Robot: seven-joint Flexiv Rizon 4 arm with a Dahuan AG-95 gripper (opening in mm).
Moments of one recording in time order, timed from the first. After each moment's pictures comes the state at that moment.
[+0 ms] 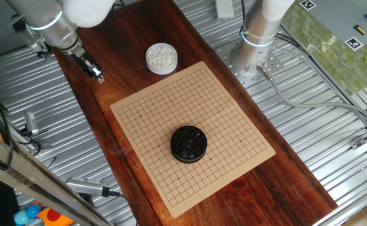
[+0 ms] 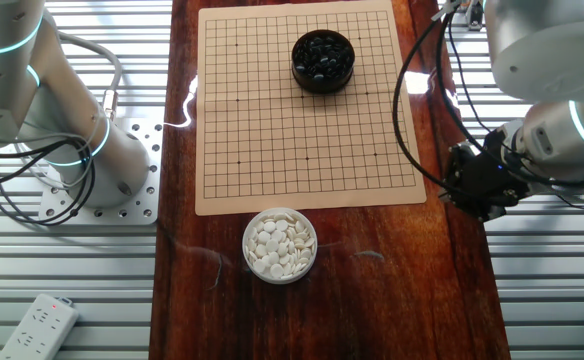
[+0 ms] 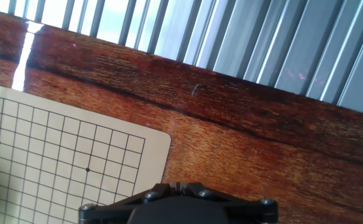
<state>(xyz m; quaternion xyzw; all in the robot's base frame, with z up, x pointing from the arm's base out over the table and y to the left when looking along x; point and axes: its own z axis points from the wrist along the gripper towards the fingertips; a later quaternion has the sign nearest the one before) 0.607 -0.100 0.128 0.16 -0.98 -0.07 0.09</state>
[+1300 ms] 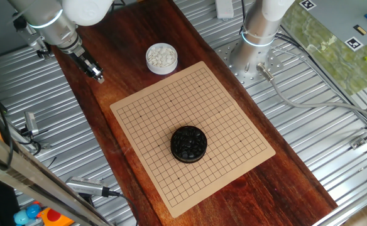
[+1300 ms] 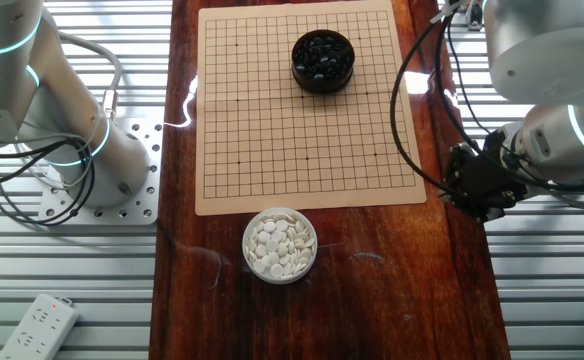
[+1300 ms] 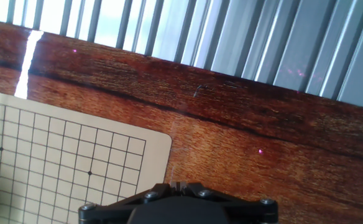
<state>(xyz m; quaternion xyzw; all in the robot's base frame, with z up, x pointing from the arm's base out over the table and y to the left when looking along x) 0.606 -0.100 0.128 0.16 -0.98 -0.07 0.09</state>
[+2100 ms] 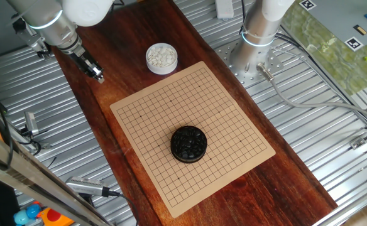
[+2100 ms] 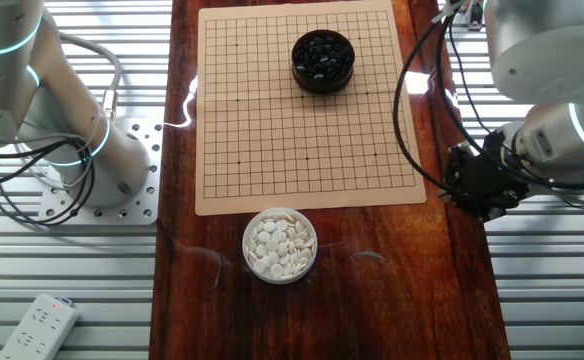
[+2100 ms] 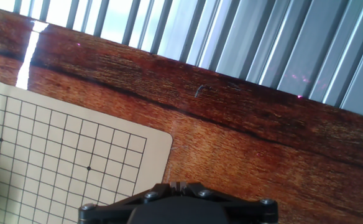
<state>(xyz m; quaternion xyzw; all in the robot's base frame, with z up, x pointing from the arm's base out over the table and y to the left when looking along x) 0.607 -0.099 0.128 0.18 -0.98 -0.07 0.09</state>
